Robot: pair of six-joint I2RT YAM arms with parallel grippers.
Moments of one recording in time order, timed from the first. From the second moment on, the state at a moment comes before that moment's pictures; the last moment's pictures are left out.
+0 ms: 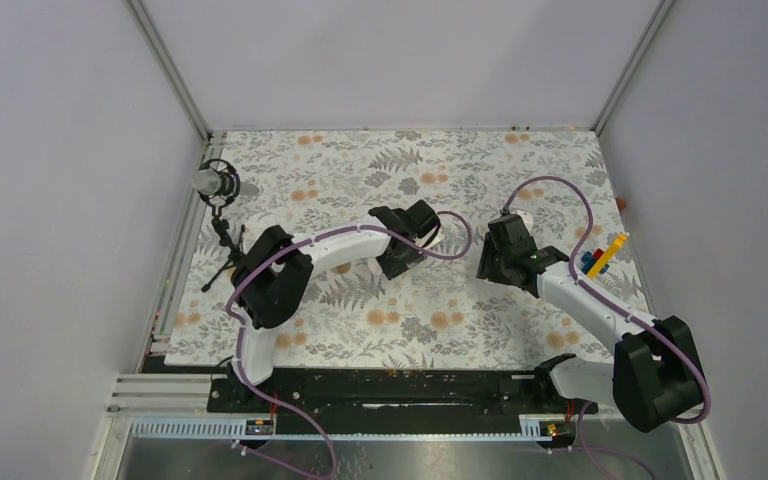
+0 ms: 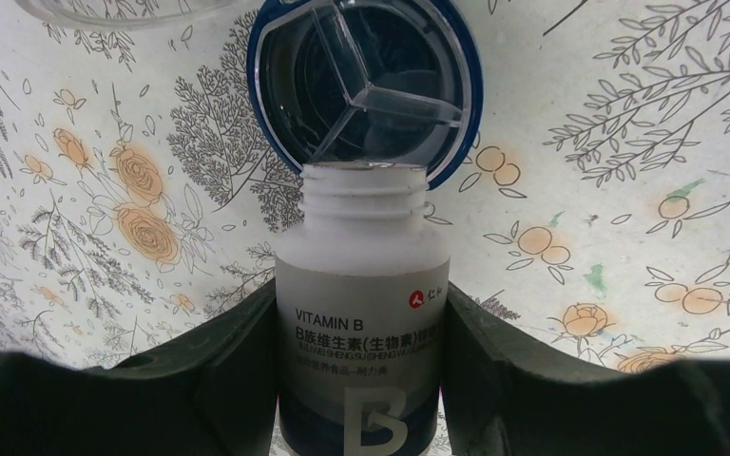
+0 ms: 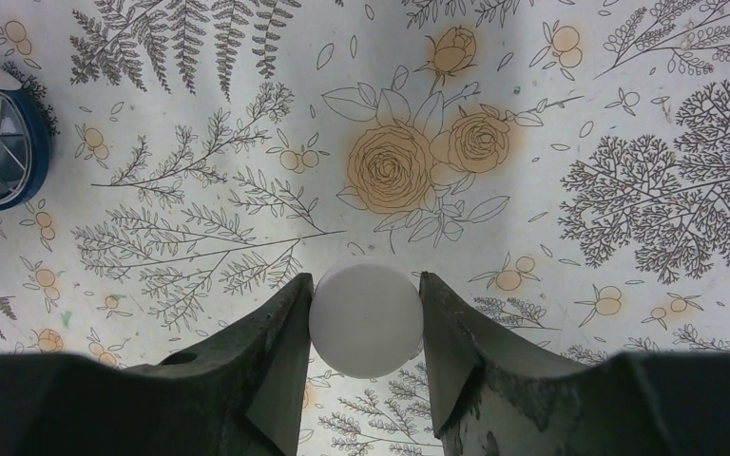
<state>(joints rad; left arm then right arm) -0.87 1.98 1.48 -0.77 -0.27 0.20 0.41 1.23 0.70 -0.46 0.20 0.56</state>
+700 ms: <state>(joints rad) -0.87 2.06 1.58 -0.87 -0.30 0.22 0.41 1.23 0.69 -0.45 0.20 0.56</state>
